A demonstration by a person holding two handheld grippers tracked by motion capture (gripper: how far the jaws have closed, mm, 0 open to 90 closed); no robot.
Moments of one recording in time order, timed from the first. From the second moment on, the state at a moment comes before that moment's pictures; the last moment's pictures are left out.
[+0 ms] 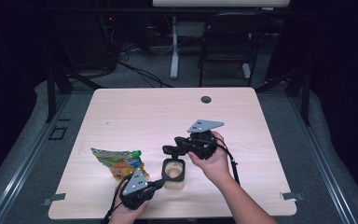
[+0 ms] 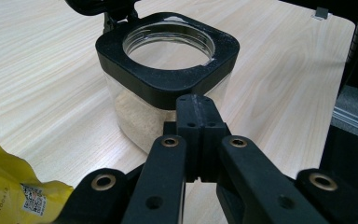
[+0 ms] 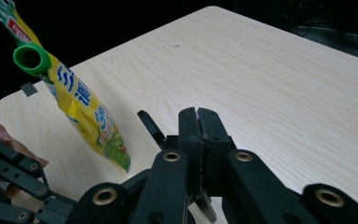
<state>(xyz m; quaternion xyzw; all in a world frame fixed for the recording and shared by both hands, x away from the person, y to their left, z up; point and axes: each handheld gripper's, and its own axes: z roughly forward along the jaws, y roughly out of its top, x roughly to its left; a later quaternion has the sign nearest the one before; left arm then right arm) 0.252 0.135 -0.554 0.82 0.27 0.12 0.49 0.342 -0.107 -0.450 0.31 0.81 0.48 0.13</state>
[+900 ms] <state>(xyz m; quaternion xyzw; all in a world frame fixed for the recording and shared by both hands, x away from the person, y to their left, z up) 0.252 0.136 -0.554 0.82 0.27 0.13 0.49 0.310 -0.102 -0.485 0.30 0.82 0.48 0.11</state>
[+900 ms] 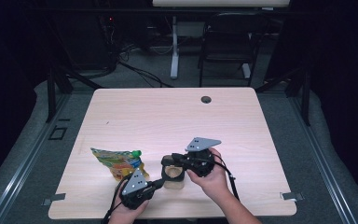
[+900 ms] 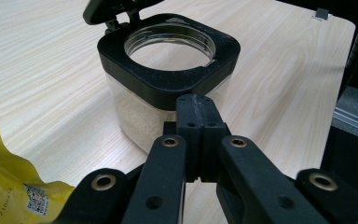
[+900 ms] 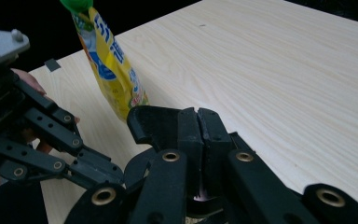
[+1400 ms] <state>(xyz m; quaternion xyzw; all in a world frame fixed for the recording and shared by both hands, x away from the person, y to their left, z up) 0.252 0.136 -0.554 0.82 0.27 0.13 0.49 0.301 -0.099 -0.510 0.30 0.83 0.47 0.09</state>
